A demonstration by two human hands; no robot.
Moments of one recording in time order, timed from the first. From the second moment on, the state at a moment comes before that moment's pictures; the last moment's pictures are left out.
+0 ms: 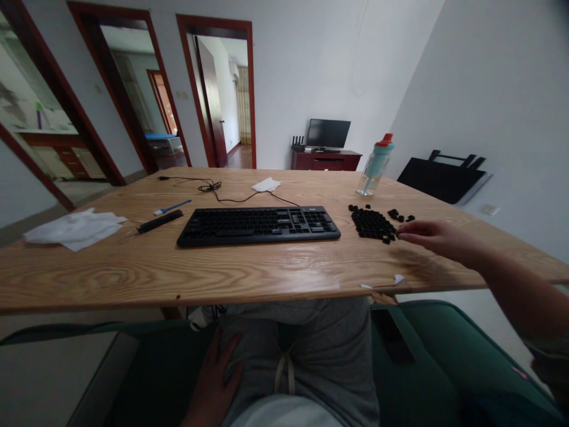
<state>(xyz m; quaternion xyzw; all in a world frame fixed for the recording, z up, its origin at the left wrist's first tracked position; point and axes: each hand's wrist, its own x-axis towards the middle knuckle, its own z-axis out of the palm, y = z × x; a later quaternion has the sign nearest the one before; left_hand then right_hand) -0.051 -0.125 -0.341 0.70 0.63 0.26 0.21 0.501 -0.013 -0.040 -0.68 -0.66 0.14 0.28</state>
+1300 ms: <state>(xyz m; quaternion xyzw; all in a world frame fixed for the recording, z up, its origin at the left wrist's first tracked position) -0.050 -0.126 -0.342 0.71 0.63 0.26 0.20 0.358 0.088 -0.054 -0.53 -0.79 0.07 0.30</state>
